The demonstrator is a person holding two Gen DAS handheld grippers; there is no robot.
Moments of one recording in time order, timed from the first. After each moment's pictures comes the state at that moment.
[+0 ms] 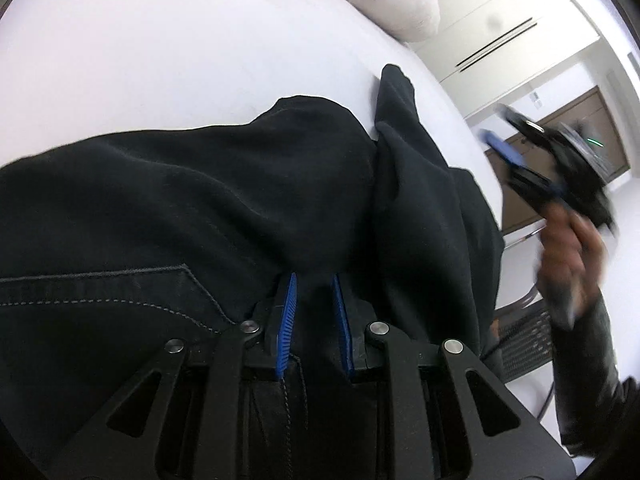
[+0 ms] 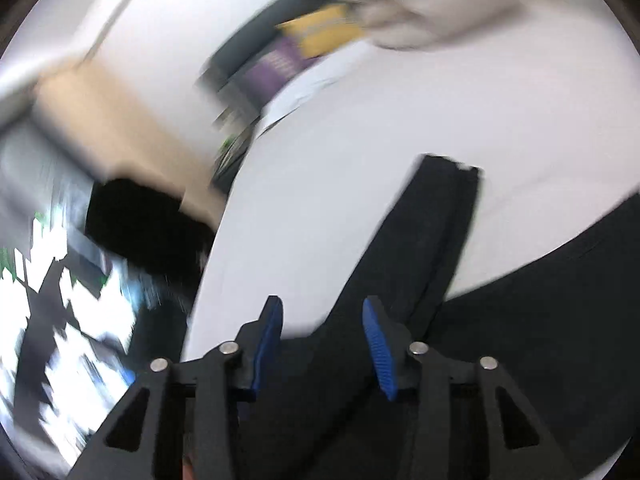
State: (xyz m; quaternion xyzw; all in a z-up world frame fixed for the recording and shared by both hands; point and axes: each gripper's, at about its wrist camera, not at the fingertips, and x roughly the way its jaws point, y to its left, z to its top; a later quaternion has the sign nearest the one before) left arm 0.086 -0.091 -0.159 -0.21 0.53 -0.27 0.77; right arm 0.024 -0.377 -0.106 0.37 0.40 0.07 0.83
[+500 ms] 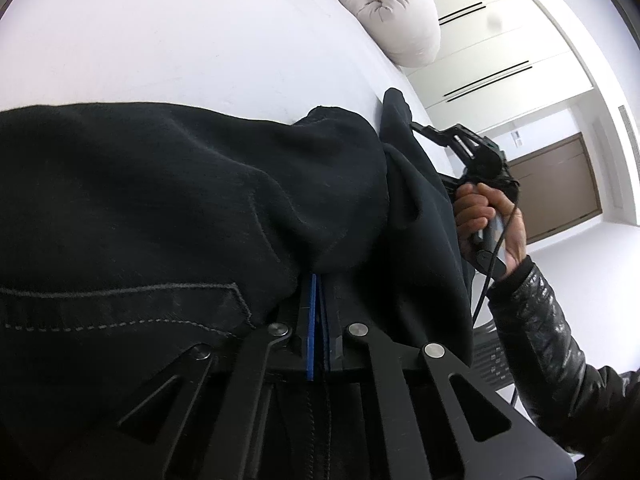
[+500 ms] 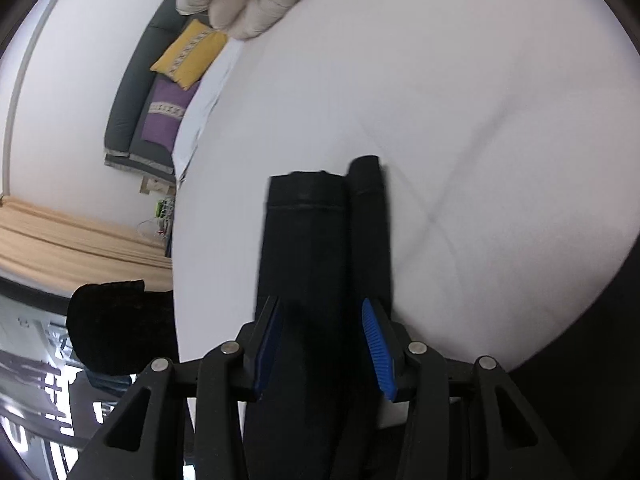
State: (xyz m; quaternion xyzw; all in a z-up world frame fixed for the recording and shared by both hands) left arm 0.079 -0.042 -0.176 -0.30 0.52 -0.29 0.75; right arm 0.100 -0.427 -0.198 0.48 0.44 -0.02 0.76
